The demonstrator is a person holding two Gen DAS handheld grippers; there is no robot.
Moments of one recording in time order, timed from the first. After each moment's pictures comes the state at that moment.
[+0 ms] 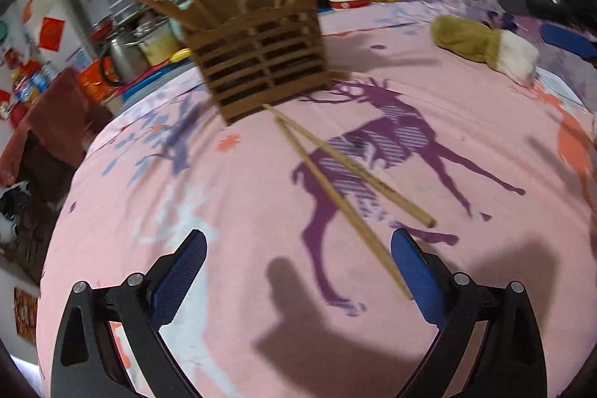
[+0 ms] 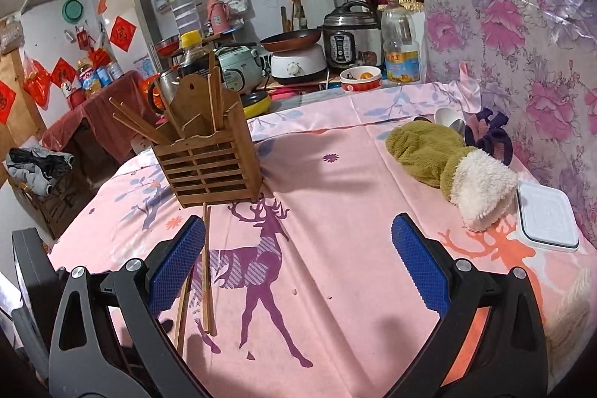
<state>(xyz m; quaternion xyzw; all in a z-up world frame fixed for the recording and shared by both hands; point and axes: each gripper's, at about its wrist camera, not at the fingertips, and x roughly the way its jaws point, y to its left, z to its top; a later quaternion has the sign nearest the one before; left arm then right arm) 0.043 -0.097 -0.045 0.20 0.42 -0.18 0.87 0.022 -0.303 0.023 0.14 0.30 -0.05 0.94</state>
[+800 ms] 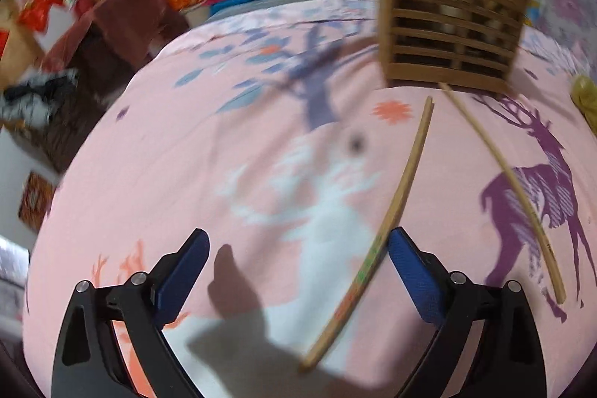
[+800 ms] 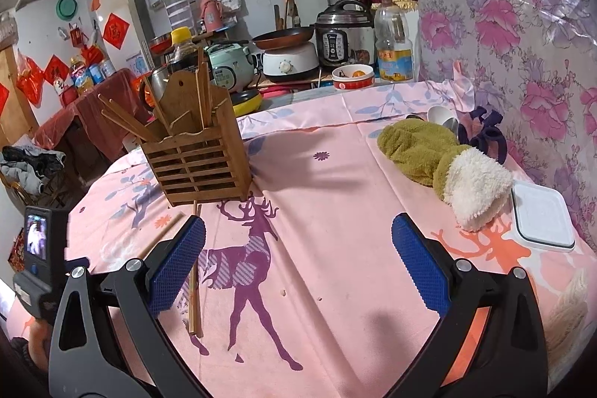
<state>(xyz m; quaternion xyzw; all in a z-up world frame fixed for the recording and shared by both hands) 0.125 0.000 -0.069 0.08 0.51 0.01 0.86 0.026 -0.305 0.017 0.13 0.31 -0.06 0.94</state>
